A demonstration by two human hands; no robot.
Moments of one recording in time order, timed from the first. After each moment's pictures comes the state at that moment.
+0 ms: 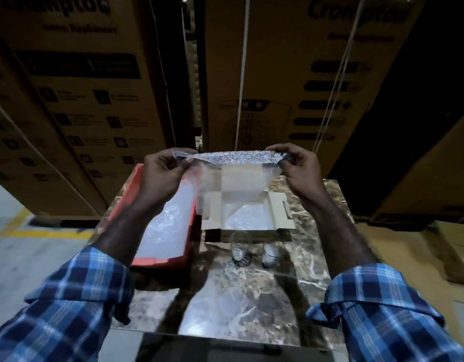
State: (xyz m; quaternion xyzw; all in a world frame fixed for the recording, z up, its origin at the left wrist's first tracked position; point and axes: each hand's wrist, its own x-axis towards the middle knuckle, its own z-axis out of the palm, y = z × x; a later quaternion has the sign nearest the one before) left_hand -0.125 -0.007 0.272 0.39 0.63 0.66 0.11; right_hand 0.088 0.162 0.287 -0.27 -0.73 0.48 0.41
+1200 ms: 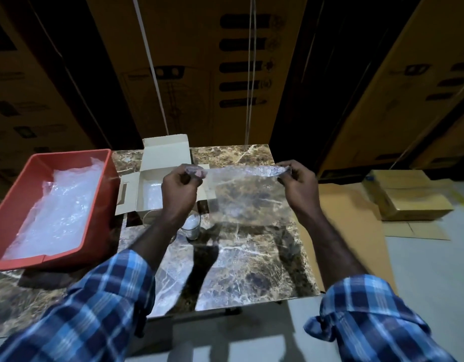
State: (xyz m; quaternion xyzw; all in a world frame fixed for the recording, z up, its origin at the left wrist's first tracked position) left_hand 0.091 0.119 0.186 0.34 0.65 0.64 0.23; right_hand 0.311 0.233 0.195 -0.47 -0.67 0.40 0.41
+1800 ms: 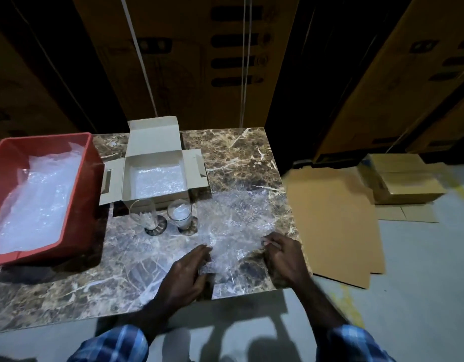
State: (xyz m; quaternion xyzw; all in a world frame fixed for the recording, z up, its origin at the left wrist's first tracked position) left_hand 0.131 0.003 0.022 0.61 0.70 0.28 0.23; right_hand 0.364 0.151 0.069 -0.55 -0.69 0.43 0.20
